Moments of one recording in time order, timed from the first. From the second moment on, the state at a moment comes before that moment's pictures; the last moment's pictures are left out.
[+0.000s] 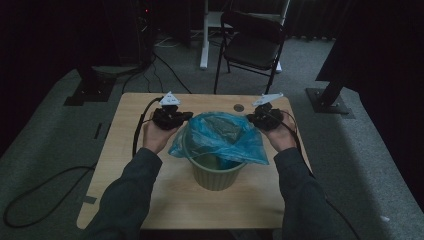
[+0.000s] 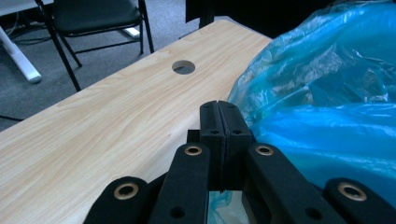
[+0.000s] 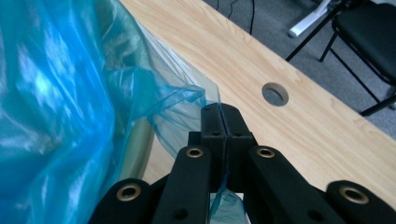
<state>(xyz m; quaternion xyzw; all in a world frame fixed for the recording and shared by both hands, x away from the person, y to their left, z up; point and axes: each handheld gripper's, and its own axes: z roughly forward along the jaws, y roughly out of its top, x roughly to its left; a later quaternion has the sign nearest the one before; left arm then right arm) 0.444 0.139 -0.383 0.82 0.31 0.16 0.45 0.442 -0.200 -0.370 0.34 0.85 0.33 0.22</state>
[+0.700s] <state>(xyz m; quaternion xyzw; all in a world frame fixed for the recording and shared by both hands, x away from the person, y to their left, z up) 0.412 0.171 -0.368 0.79 0.33 0.17 0.49 0.428 -0.216 -0.384 0.35 0.86 0.33 0.19</state>
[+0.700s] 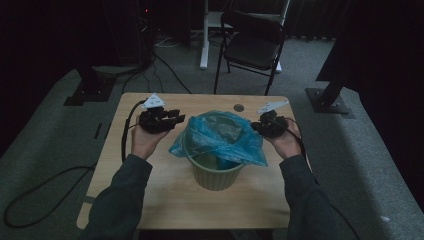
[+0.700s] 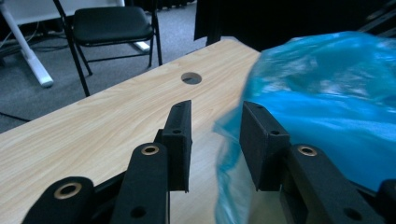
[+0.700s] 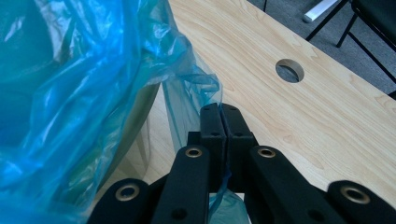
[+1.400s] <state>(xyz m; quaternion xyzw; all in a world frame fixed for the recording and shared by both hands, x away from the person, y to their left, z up) 0.333 0.151 -0.356 0.81 0.23 0.13 0.52 0.421 -0.217 -0.385 0.34 0.86 0.33 0.19</state>
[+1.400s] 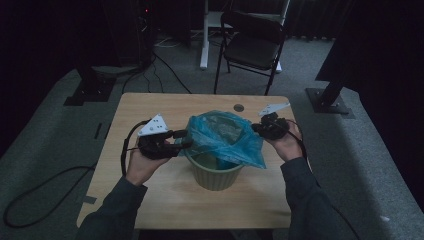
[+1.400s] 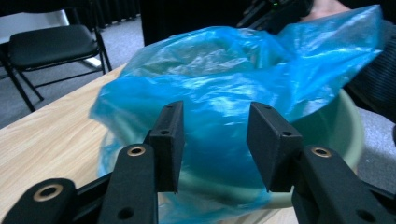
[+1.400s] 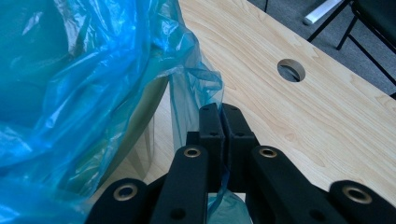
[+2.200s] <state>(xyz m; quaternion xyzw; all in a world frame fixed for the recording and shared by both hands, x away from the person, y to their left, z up) 0.313 0.138 -0.375 0.84 0.20 0.12 0.50 0.418 -0.221 -0.386 0.34 0.86 0.33 0.19</state>
